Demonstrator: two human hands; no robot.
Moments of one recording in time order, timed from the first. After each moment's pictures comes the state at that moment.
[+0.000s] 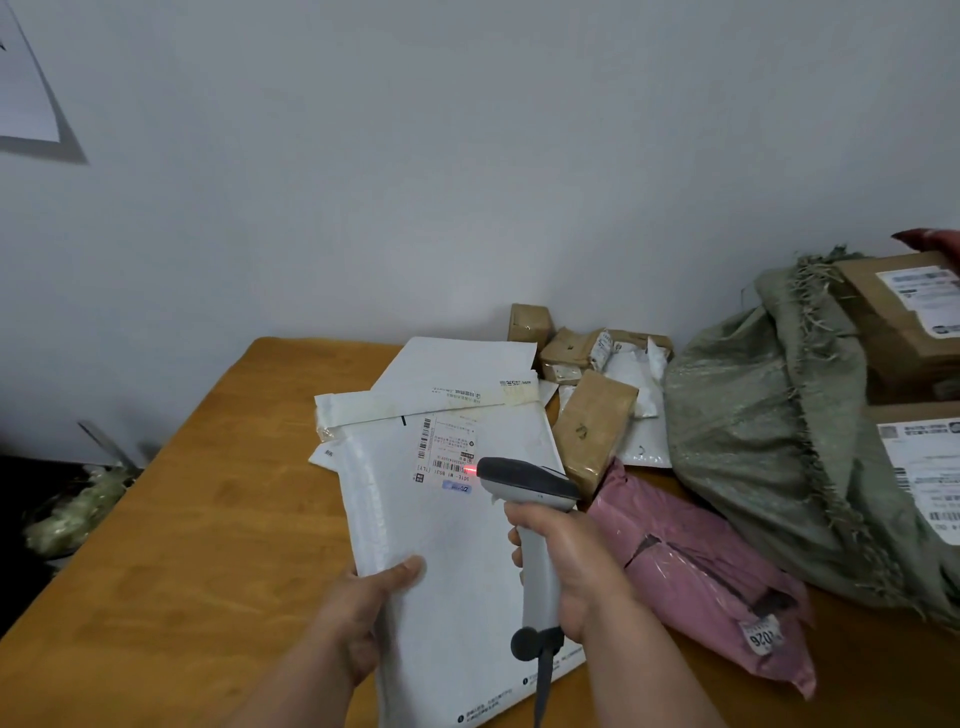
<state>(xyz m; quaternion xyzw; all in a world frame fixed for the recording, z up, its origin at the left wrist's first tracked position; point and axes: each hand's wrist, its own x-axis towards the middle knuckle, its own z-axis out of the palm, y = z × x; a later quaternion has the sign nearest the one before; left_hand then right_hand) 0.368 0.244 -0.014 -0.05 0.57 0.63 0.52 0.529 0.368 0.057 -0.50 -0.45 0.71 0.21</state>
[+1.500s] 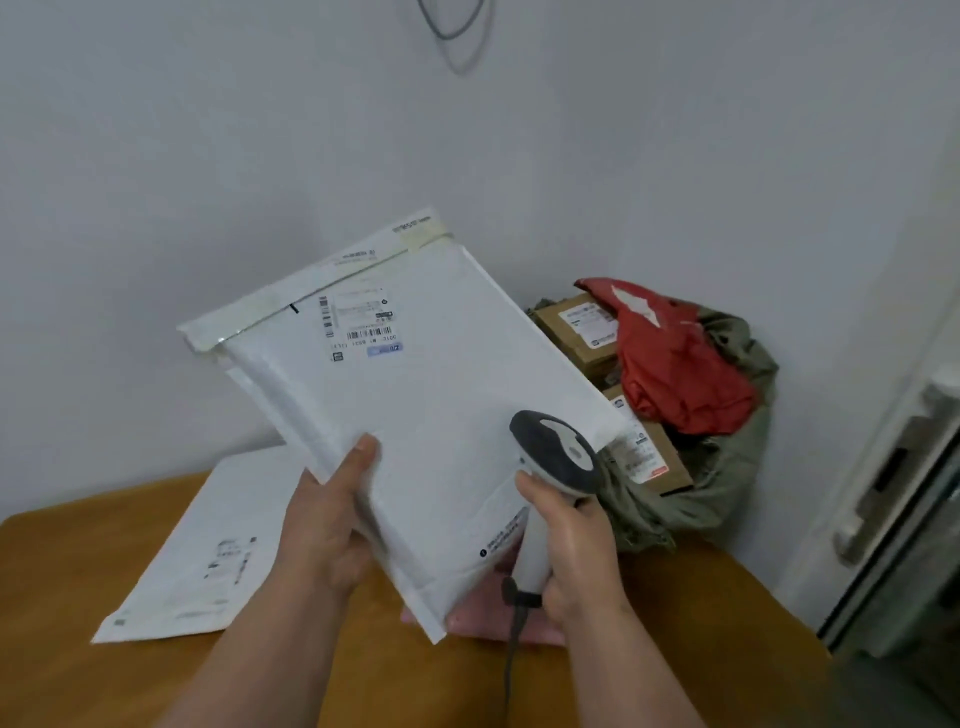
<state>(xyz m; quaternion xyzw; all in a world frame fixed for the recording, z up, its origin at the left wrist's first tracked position) 0.505 0.346 0.170 0.17 0.39 0.75 0.51 0.696 0.369 0.147 -0.41 -0.32 0.62 0.59</state>
